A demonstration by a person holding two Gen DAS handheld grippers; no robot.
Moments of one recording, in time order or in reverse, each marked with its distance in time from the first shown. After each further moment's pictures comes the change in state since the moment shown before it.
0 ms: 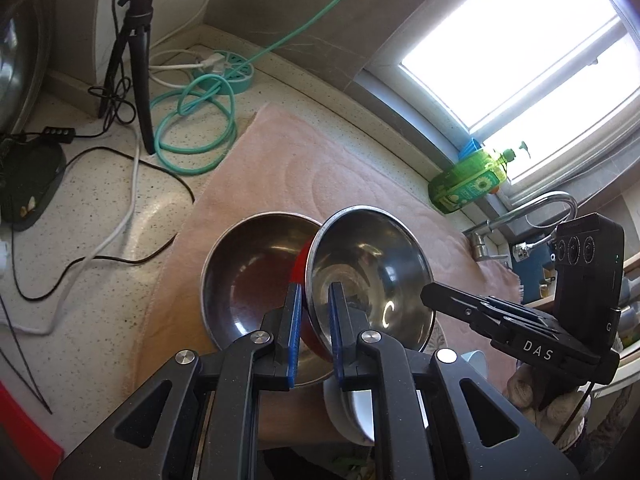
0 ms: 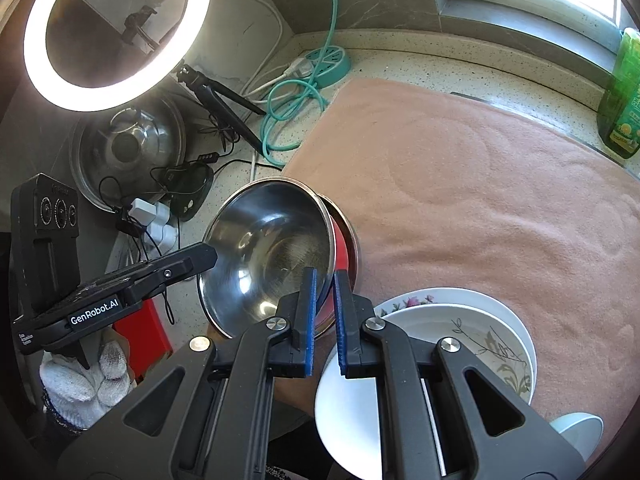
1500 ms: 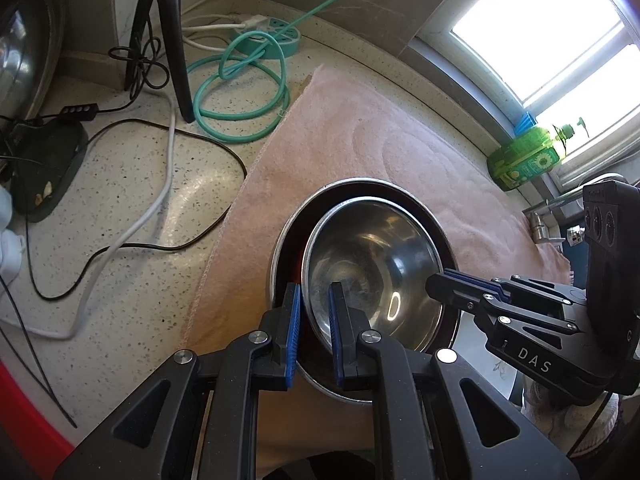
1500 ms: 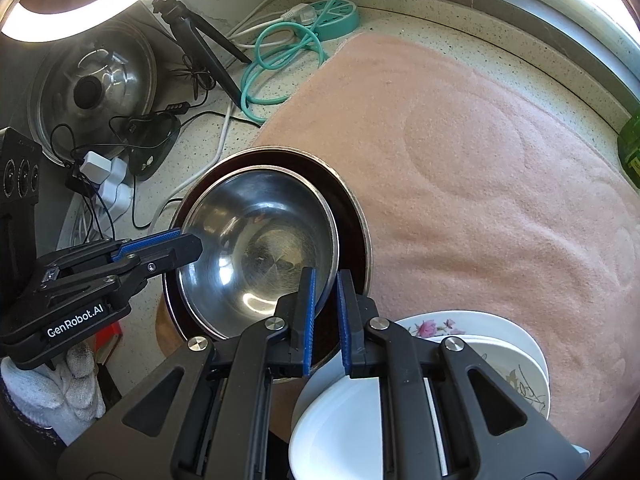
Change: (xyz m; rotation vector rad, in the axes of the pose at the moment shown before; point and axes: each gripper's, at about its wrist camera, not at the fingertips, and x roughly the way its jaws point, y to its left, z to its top) left arm 0.039 0.034 -0.002 0.014 0.086 0.151; right arm 0.071 0.011 0.005 -0.107 0.115 -0.120
